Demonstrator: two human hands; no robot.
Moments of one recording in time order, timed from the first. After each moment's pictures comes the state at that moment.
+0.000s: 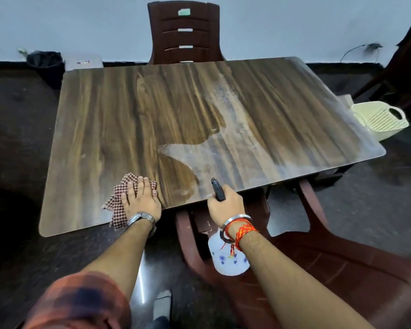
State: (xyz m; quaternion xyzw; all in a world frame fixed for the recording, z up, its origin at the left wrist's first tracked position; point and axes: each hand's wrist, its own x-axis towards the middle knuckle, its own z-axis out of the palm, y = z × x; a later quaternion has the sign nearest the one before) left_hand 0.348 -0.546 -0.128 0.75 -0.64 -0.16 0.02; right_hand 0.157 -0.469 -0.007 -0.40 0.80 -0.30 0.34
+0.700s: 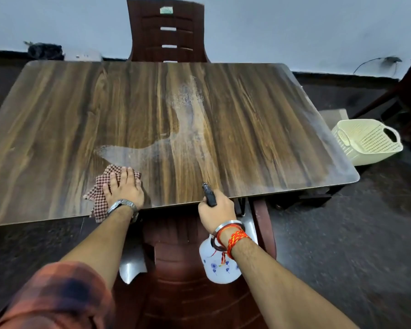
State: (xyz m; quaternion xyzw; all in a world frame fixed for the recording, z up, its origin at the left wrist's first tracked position) left_hand 0.160 -0.583 -0.133 0.79 -0.58 -0.16 0.02; right_hand -0.064 -0.486 -0.024 -0.46 0.76 -0.28 0.36
